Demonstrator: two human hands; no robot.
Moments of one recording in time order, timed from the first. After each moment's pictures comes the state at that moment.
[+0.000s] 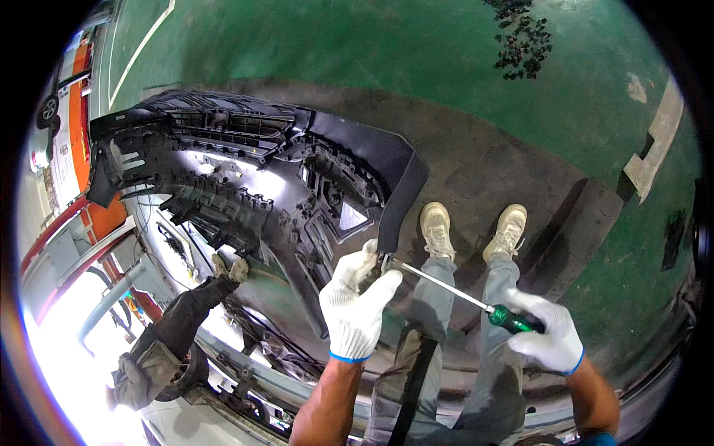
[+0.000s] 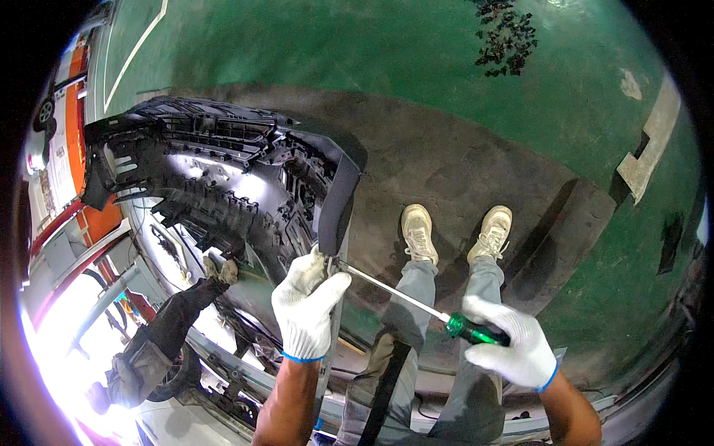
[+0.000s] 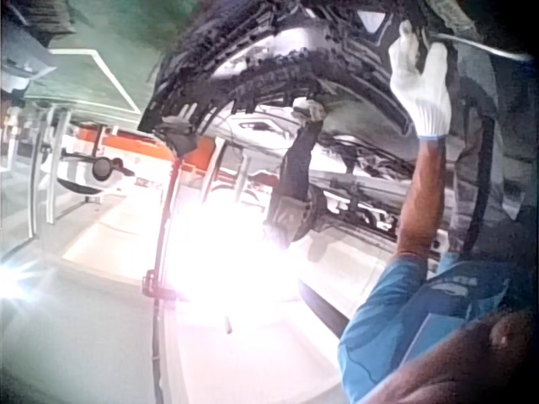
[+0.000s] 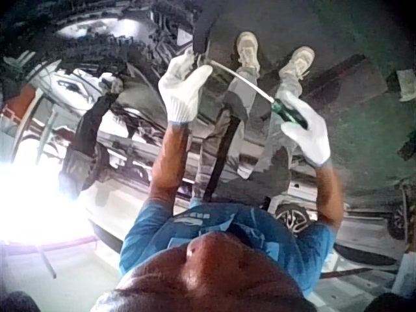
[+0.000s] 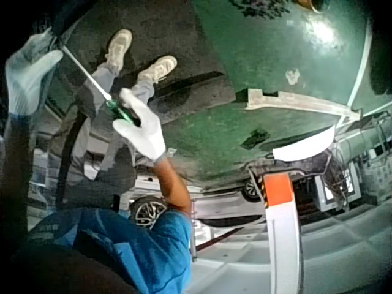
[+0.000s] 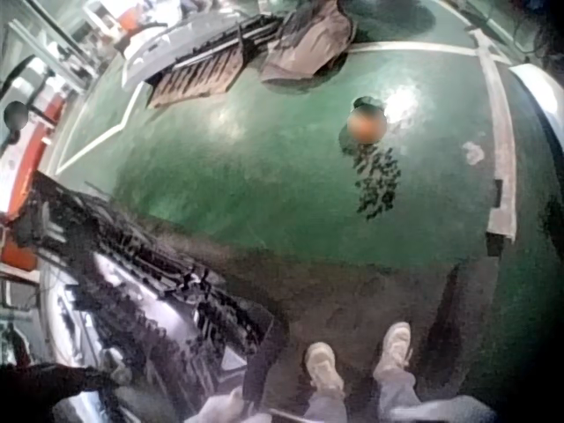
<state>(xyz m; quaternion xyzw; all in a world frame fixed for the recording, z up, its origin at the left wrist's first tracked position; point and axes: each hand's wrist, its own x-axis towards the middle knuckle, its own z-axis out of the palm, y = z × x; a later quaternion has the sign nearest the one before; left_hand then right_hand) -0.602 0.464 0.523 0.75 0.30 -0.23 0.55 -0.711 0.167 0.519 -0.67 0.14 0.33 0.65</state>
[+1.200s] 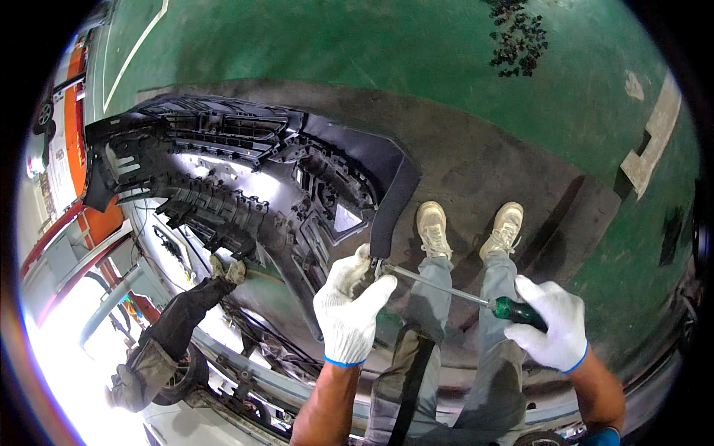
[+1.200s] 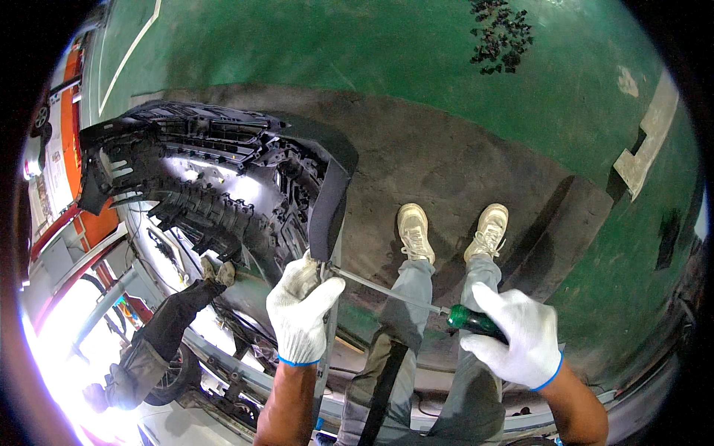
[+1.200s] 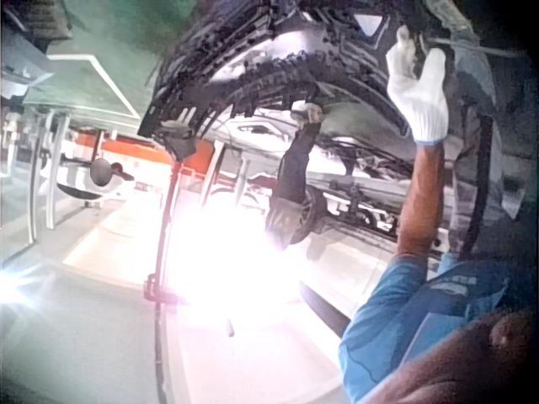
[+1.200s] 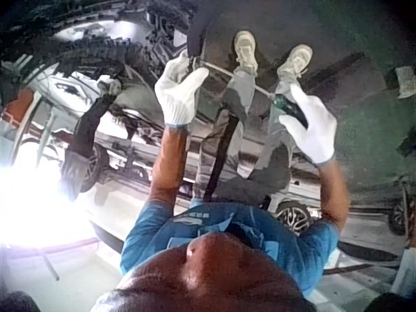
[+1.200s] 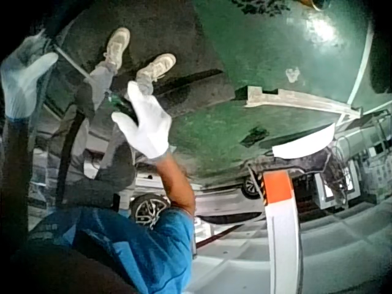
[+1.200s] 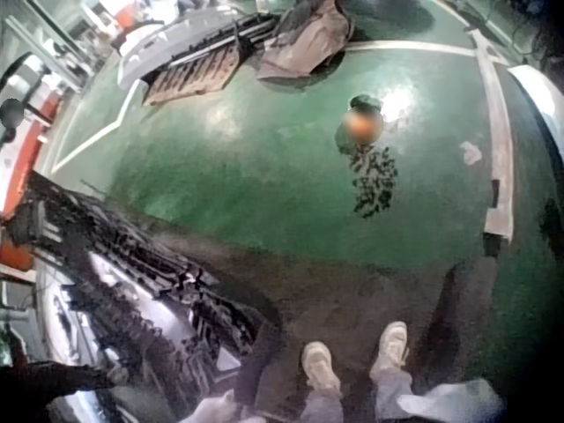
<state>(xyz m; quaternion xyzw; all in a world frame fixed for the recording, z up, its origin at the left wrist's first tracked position) -0.595 0.457 0.531 0.75 0.31 -0.24 0.54 -0.685 0.164 0.525 -0.85 0.01 0.24 0.47</state>
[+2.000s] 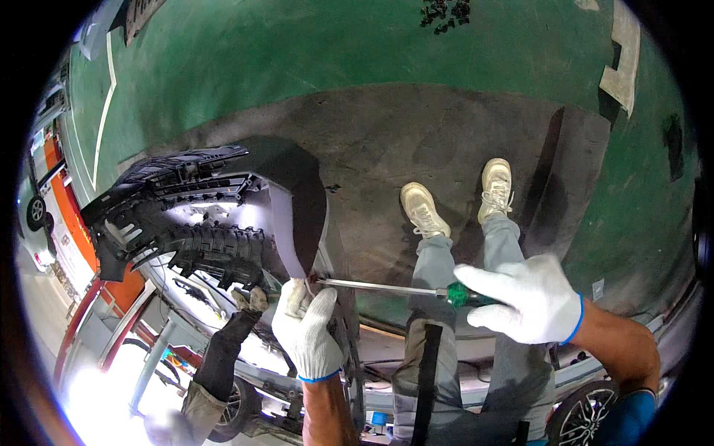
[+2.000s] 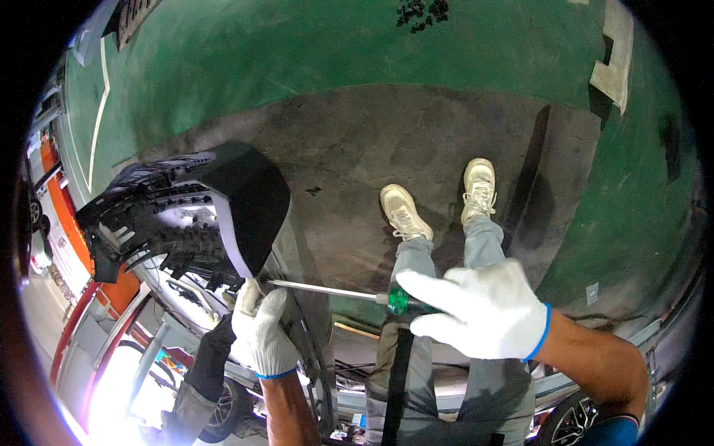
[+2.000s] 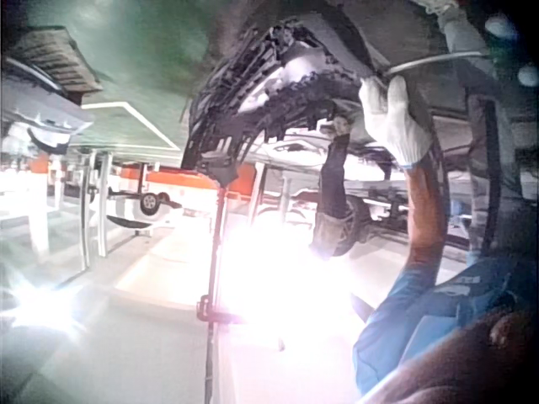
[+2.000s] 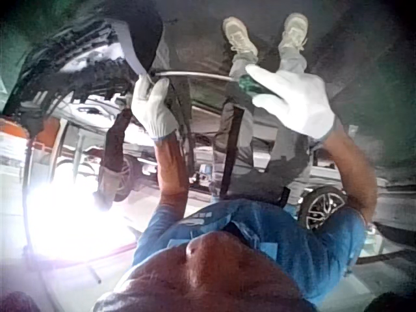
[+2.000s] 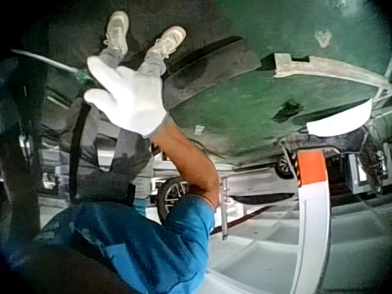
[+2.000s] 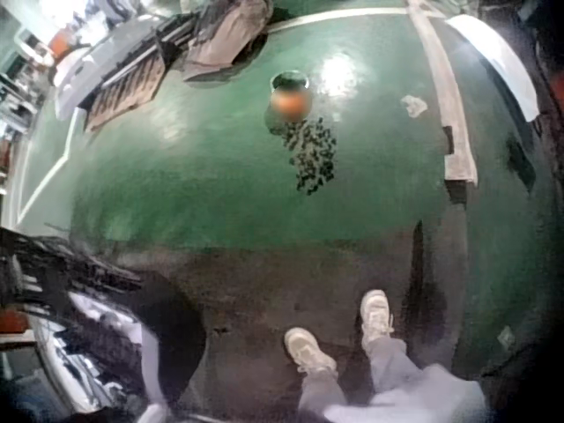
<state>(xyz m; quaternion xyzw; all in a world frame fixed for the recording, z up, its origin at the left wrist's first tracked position) -0.588 0.446 0.544 0.79 0.29 -0.25 0.48 -0.690 0.158 0.510 -0.83 -0.02 0.22 0.51</state>
